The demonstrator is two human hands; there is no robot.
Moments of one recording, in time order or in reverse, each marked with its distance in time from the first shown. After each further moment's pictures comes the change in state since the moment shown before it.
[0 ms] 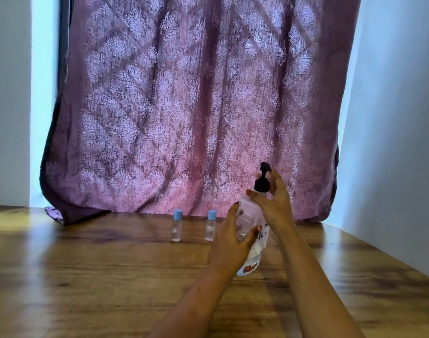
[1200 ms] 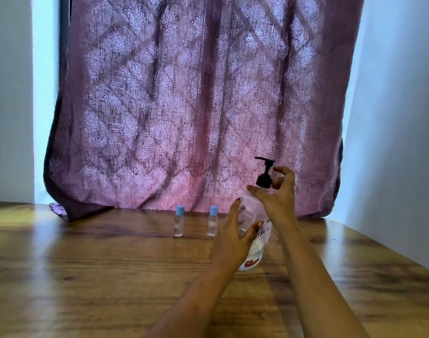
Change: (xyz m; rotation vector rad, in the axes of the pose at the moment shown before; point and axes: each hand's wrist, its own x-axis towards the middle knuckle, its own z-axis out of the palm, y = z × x) left_hand 0.000 -0.003 0.003 0.031 -0.011 -0.016; right_hand -0.004 -0.004 -0.001 -0.107 0.119 -0.042
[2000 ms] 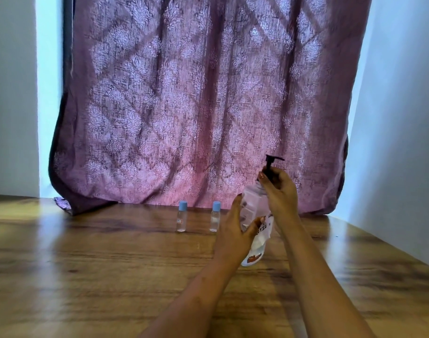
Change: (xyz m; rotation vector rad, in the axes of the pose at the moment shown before) left_hand -0.001 0.002 -0.001 0.013 0.001 -0.018; right_hand -0.002 -0.005 0.003 0.175 -0.011 0.107
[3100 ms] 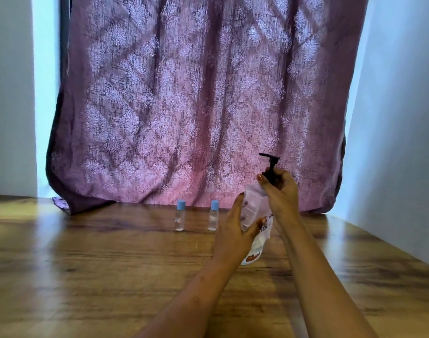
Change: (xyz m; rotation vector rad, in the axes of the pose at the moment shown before) left_hand -0.003 0.003 0.002 -0.015 -0.007 0.004; right_hand 0.002 0.005 -0.005 0.046 0.037 0.020
